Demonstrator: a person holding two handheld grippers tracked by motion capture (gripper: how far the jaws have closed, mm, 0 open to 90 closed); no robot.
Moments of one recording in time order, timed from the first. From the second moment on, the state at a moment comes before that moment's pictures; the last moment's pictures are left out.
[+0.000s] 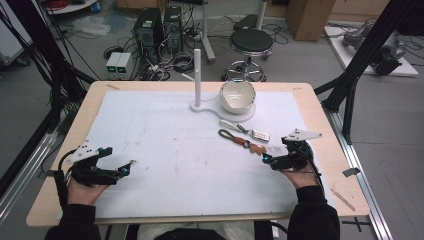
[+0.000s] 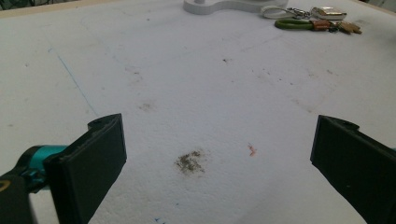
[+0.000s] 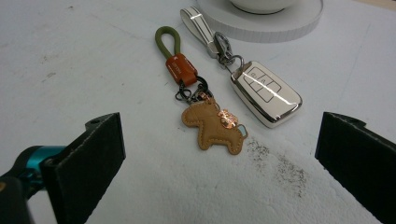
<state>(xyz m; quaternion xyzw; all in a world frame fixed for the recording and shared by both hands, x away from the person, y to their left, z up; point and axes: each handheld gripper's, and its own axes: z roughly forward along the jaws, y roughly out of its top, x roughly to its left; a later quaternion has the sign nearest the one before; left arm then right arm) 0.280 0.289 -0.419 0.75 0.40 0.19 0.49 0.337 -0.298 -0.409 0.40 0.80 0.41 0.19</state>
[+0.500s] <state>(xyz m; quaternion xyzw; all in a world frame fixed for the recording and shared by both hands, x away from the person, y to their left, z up) 0.280 0.288 -0.420 0.75 0.40 0.19 0.49 0.357 -0.280 -0.394 0.37 0.82 0.39 0.18</state>
